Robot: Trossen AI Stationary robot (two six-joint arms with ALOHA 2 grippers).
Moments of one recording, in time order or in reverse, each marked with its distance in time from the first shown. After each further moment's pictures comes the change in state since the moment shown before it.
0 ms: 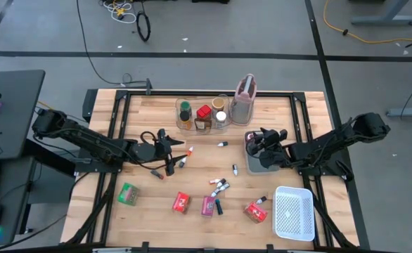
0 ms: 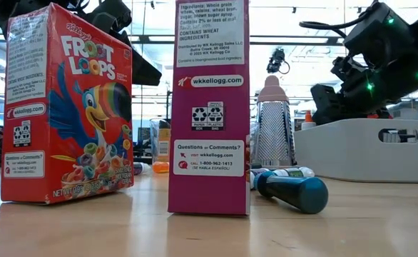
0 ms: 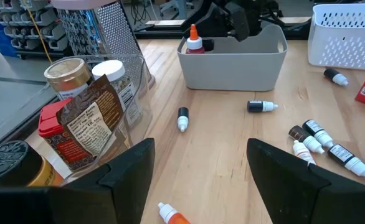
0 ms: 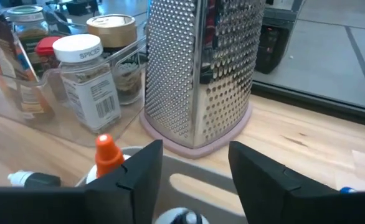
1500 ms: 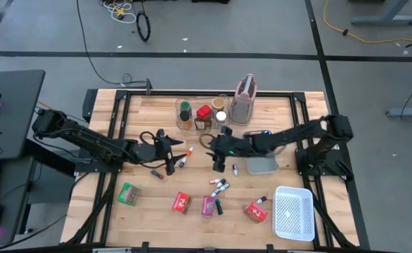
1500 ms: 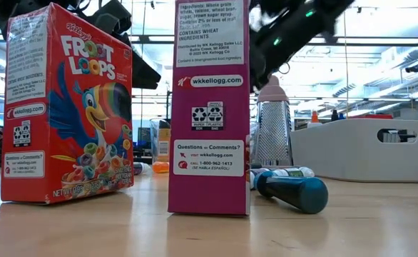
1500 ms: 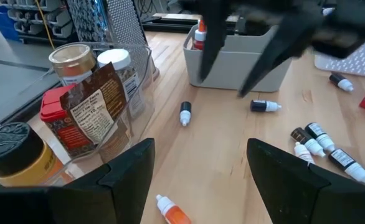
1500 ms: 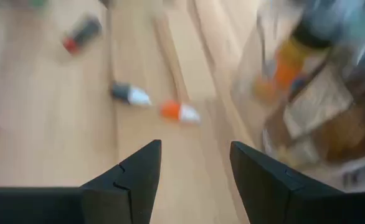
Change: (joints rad) left arm 0.000 0.000 0.000 -0.024 -0.018 -0.077; right arm -0.125 0.431 0.696 -0.075 -0.837 -0.766
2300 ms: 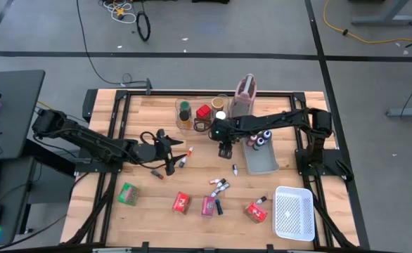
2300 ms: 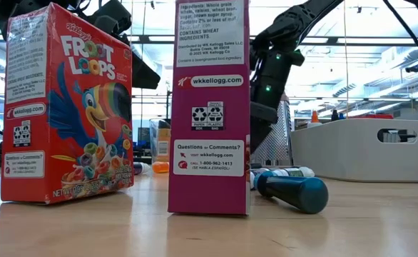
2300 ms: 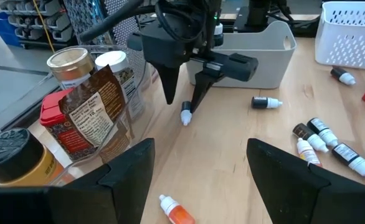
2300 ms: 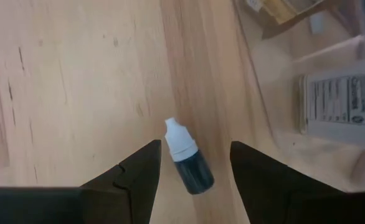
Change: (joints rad) left arm 0.000 0.000 0.000 -0.003 0.001 0.034; right arm -0.241 0.201 0.195 -0.529 -0.226 -0.082
